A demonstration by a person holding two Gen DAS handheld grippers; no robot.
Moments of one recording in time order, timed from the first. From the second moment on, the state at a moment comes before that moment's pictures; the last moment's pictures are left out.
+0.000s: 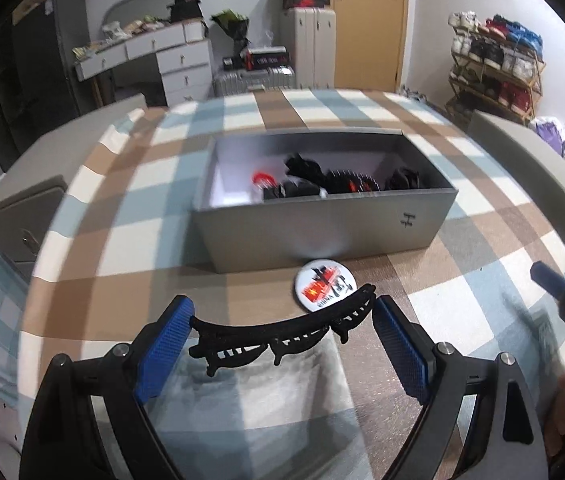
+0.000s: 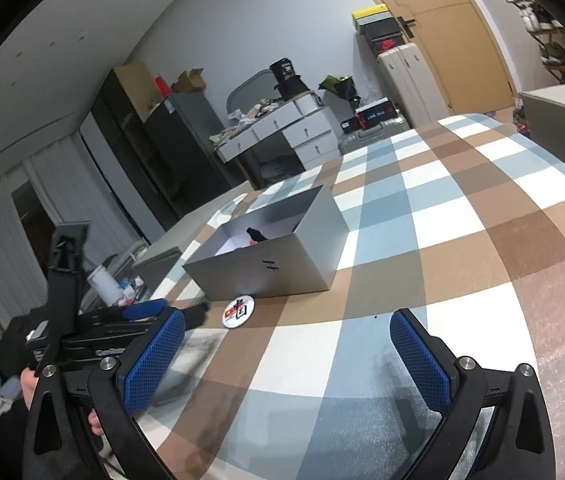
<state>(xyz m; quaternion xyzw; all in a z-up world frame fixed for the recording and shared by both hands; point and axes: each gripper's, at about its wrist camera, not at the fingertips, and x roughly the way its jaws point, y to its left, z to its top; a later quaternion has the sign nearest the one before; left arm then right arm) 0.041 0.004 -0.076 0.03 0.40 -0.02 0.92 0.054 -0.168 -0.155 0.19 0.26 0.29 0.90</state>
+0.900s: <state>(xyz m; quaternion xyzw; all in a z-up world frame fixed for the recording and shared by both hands) -0.012 0.094 -0.052 -0.06 0.33 0.00 0.94 0.093 -0.044 -0.147 0.02 0.39 0.22 0.89</state>
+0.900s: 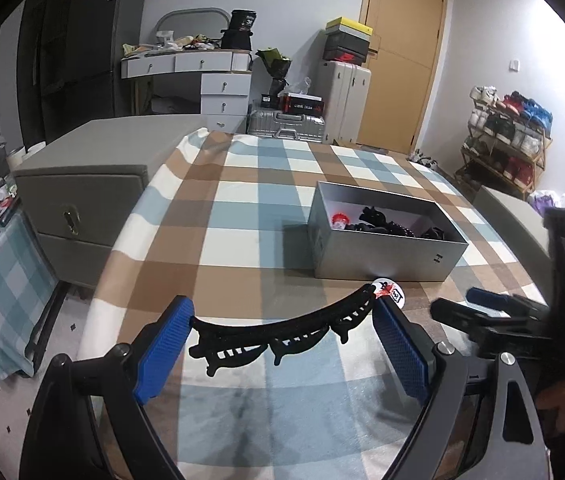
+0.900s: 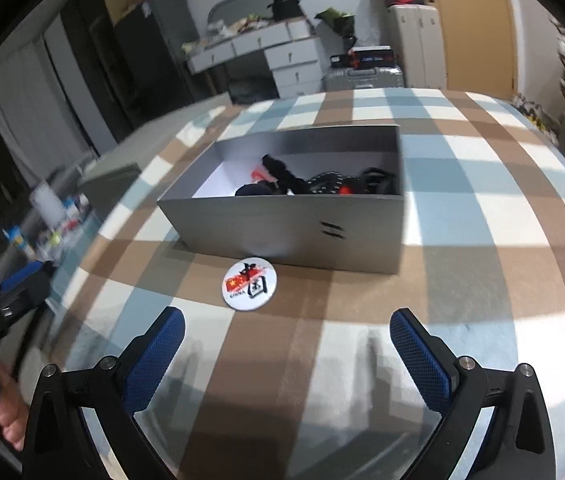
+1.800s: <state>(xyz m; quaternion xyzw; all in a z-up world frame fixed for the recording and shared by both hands) -0.030 0.134 -0.057 -0.10 0.32 0.01 0.94 0.121 0.029 -0.167 -0.12 0.41 0.18 0.89</state>
